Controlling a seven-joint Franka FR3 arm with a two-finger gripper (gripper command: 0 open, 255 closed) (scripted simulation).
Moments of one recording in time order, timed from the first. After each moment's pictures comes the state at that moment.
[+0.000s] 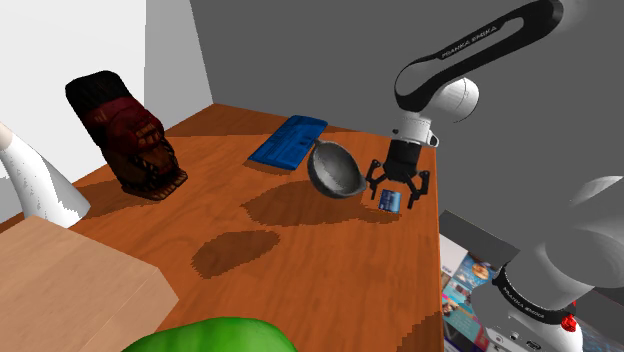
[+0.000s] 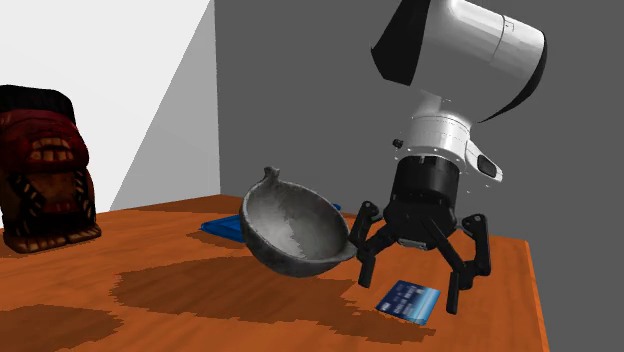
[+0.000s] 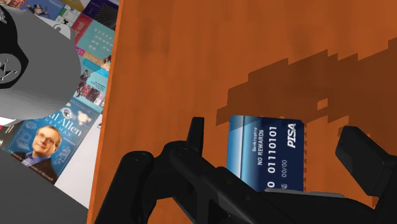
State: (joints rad) arm -0.12 -0.28 0.00 -2.65 0.53 1.96 0.69
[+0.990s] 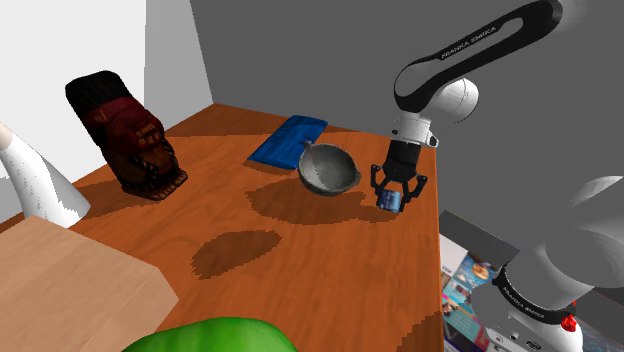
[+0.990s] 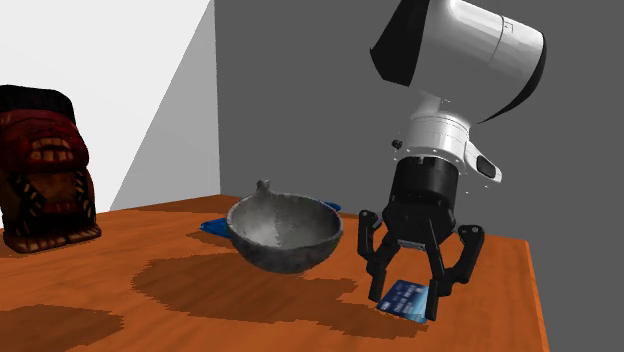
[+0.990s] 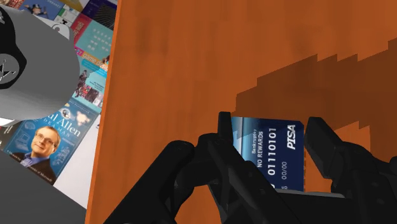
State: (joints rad) arm -0.11 -0.28 0.01 -2.65 0.53 1.97 0.69
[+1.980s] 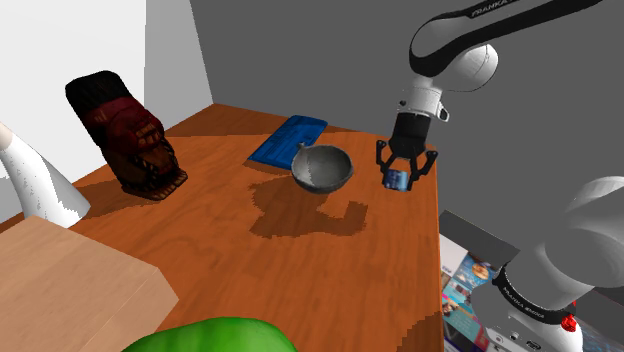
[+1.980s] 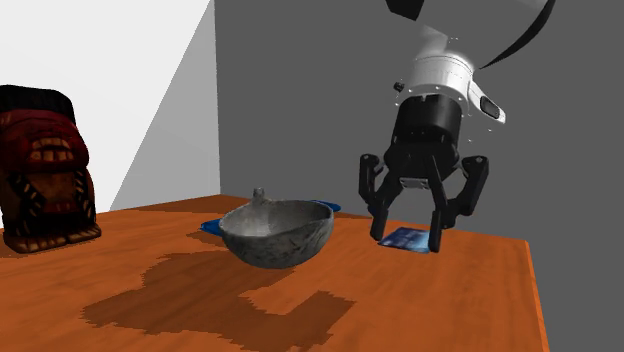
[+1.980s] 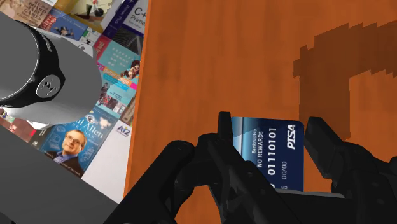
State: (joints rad) arm -0.13 -0.41 0.00 -2.56 0.48 1.77 0.78
